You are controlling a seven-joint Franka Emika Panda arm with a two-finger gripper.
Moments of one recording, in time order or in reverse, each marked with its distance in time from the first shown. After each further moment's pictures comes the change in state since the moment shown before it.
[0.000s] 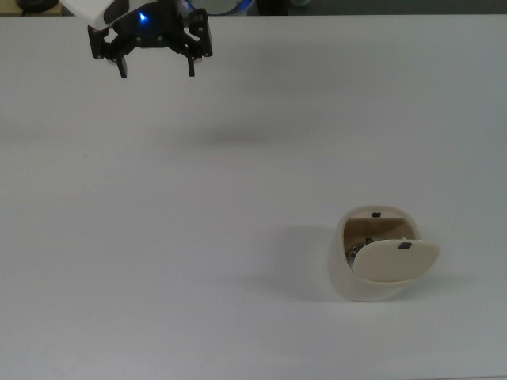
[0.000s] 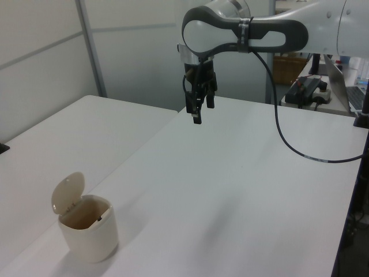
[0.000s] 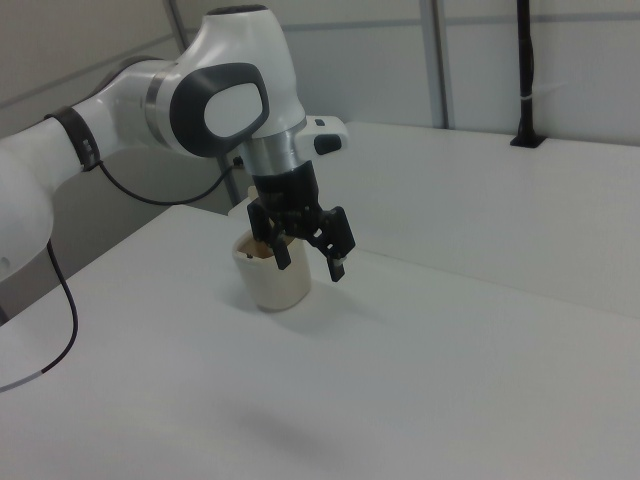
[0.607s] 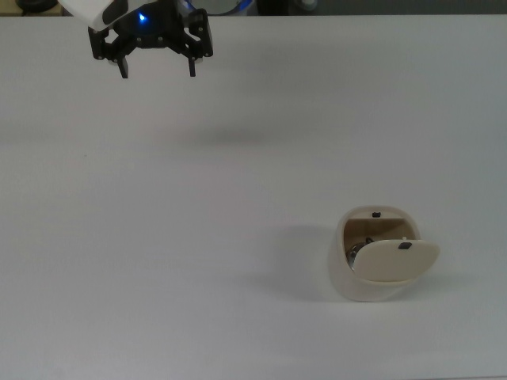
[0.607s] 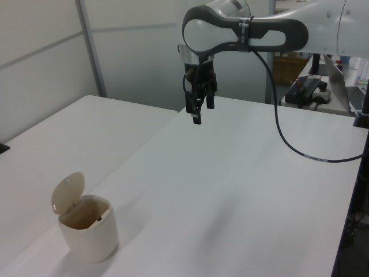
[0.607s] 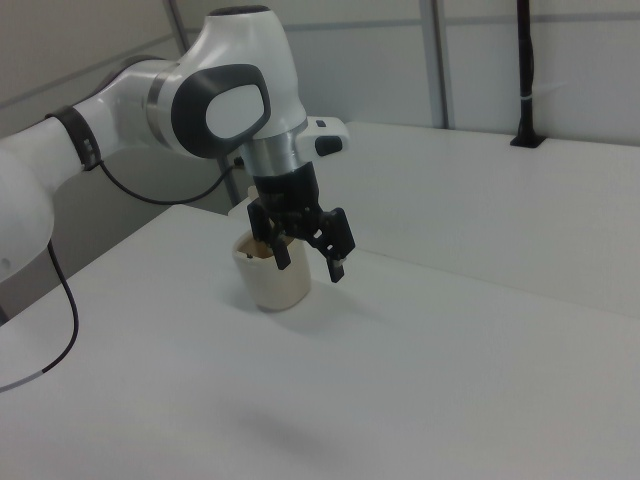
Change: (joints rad) arm -0.002 0.000 0.000 -0.001 0.005 0.000 0.000
